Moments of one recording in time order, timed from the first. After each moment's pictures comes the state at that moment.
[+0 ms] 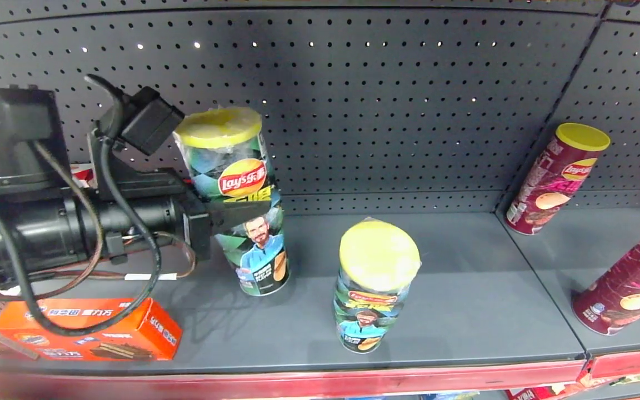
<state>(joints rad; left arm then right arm) -0.38 1.47 -0.92 -0.36 -0.47 0.12 0.31 0.00 -0.04 0.04 0.00 -0.04</state>
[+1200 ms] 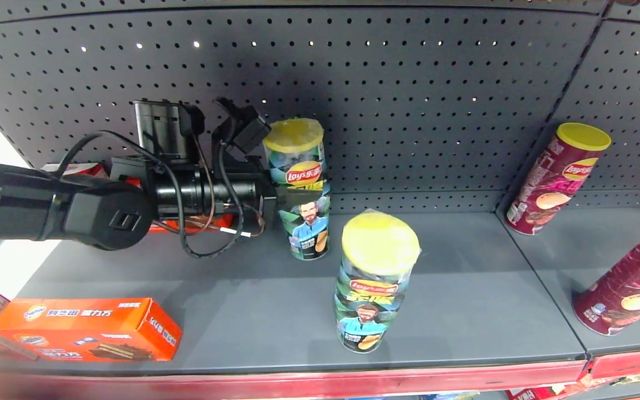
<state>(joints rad) -0.33 1.90 -1.28 -0.40 -0.77 0.29 0.31 0.00 -0.04 0.04 0.00 -0.04</state>
